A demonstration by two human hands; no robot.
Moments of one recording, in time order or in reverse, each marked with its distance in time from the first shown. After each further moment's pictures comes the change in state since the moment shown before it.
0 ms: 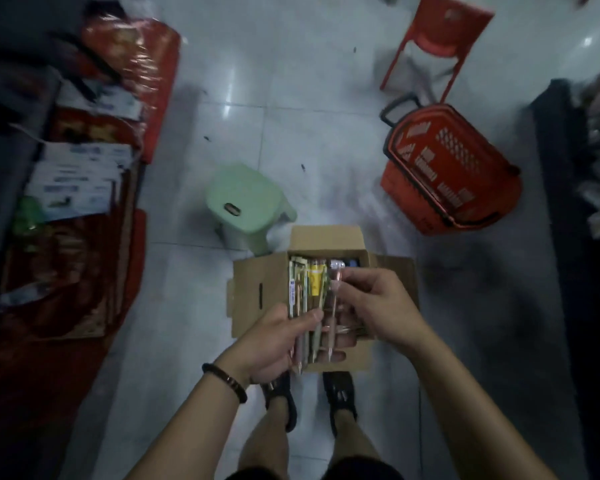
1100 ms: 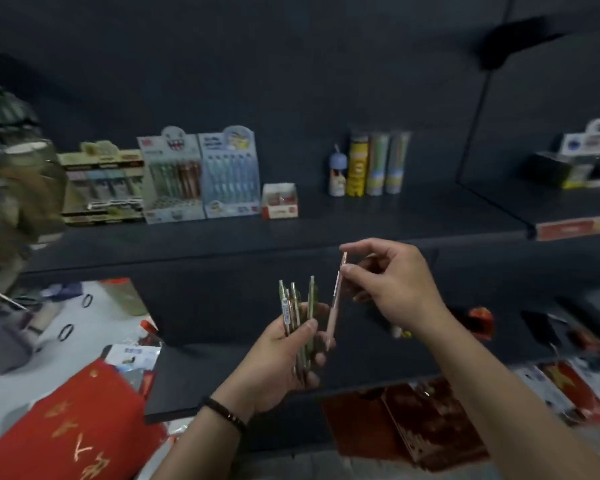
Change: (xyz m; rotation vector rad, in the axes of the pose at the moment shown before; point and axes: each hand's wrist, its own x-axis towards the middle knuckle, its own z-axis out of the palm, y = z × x) left_hand -0.820 -0.146 -0.214 -0.481 1.045 1.104; right_hand -0.377 -0.283 0.808 -0.414 -1.027 -0.855
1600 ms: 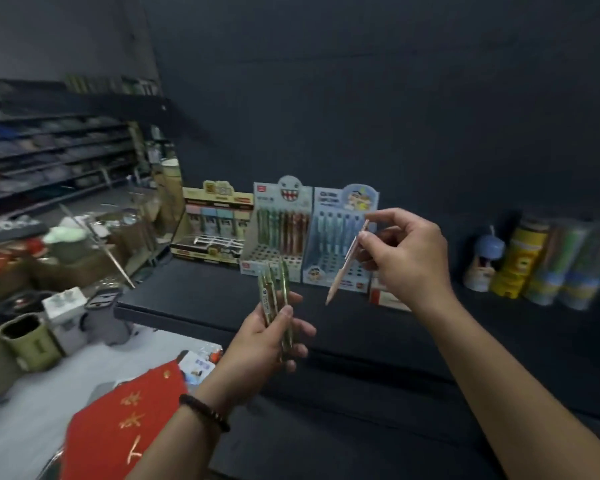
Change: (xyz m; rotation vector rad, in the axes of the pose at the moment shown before) left_hand 0.088 0.146 -0.170 0.068 0.493 0.356; right_hand 0.265 -0.051 0.156 0.061 -0.043 -0.299
